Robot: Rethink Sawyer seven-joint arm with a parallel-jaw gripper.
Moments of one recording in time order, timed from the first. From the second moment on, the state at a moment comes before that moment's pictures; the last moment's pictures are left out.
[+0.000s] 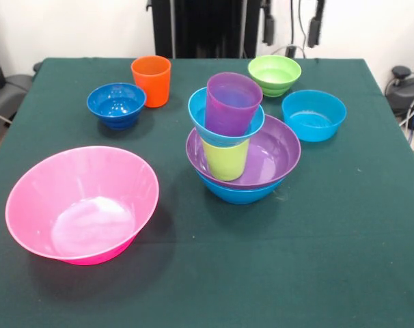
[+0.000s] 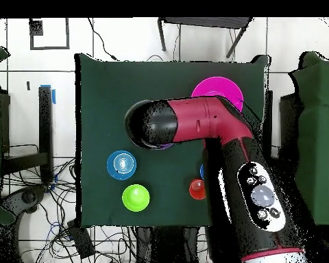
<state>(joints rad) -0.41 -0.89 0.48 1.65 -0.33 0.87 2.12</state>
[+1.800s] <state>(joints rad) -0.01 -0.58 0.00 2.00 -0.22 0.20 2.13</state>
